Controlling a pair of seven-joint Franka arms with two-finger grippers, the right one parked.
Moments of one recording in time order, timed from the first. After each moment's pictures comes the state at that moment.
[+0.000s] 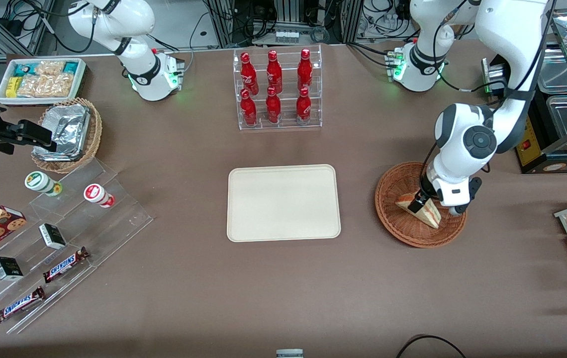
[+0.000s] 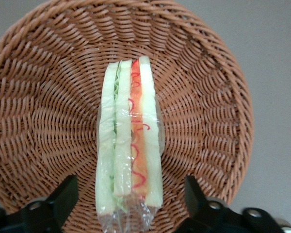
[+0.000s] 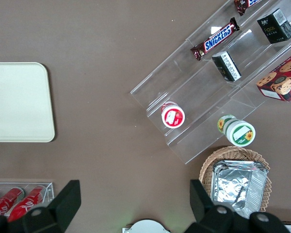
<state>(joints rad) -0.08 0.24 -0.13 -2.23 0.01 2.49 -1.10</state>
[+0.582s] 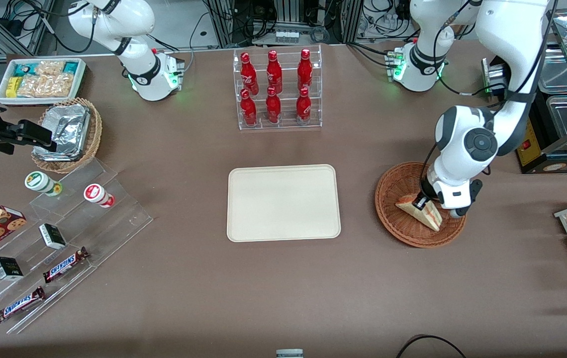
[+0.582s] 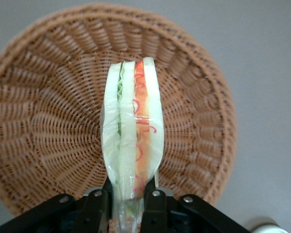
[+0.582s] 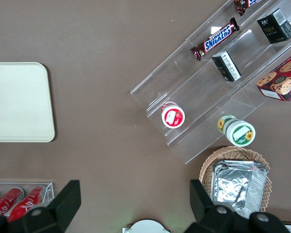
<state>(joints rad) -0.08 0.21 -0.13 -2.17 0.02 2.41 -1.10</state>
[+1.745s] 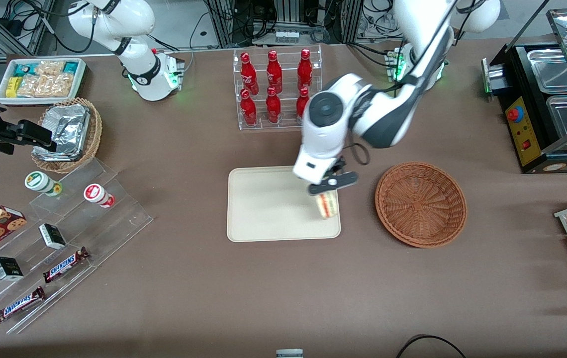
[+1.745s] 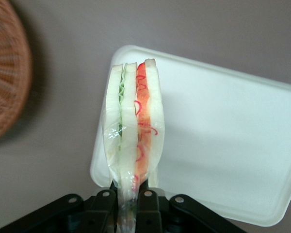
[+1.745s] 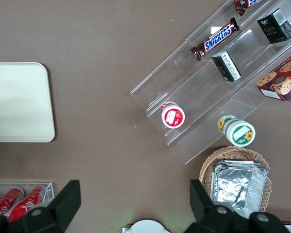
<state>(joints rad) -0.61 0.48 -0.15 -1.60 0.08 2.03 -1.03</state>
